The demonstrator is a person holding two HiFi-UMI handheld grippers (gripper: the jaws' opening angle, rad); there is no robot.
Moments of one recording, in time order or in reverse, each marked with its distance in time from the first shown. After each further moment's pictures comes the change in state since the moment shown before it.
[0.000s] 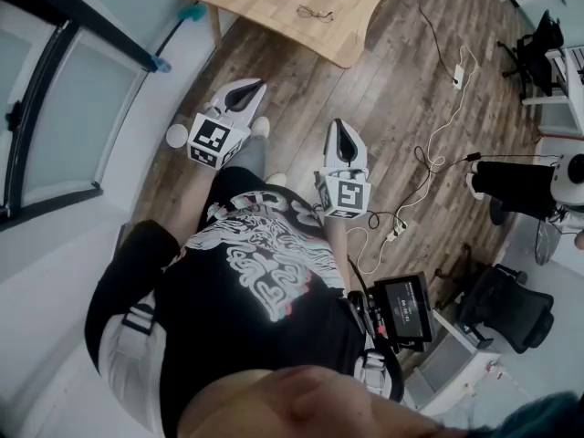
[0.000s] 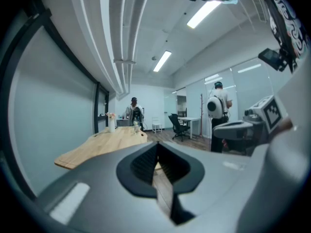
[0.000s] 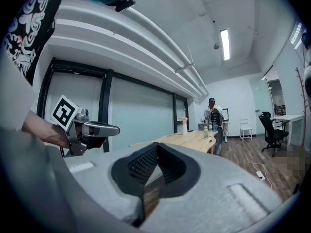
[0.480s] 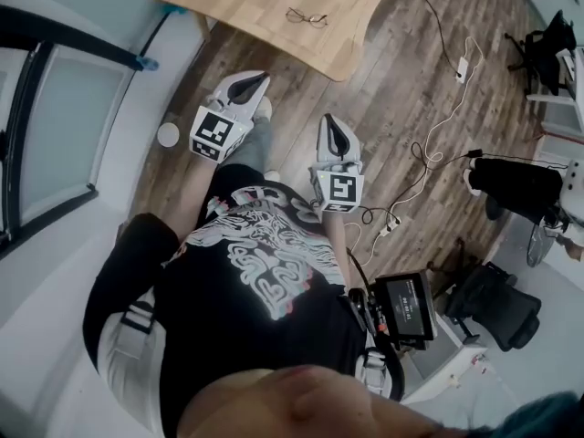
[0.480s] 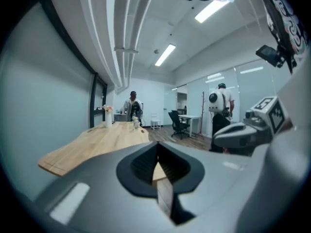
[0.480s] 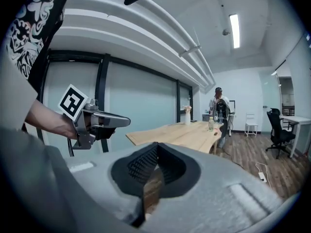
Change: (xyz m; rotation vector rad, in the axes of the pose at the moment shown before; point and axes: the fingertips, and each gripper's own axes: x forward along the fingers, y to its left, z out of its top) left arm 0.130 0.070 -0.016 -0.042 0.054 -0.047; right arm 0.130 -0.049 -0.028 -0.039 0.110 0.080
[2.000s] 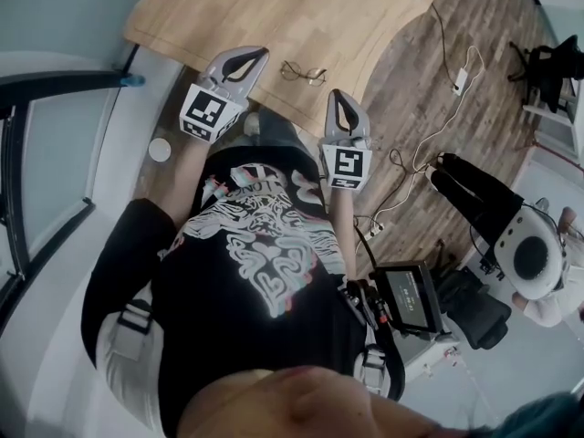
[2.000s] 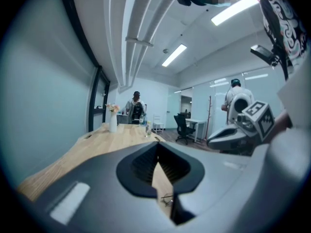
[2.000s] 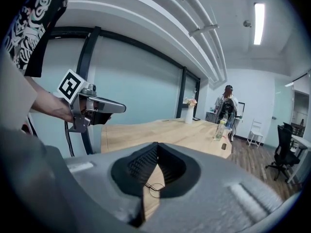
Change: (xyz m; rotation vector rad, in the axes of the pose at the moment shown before) left arm 0.190 0.245 0.026 -0.039 -0.035 -0.026; right arm 0.300 -0.122 0.035 -0.148 0.134 0.010
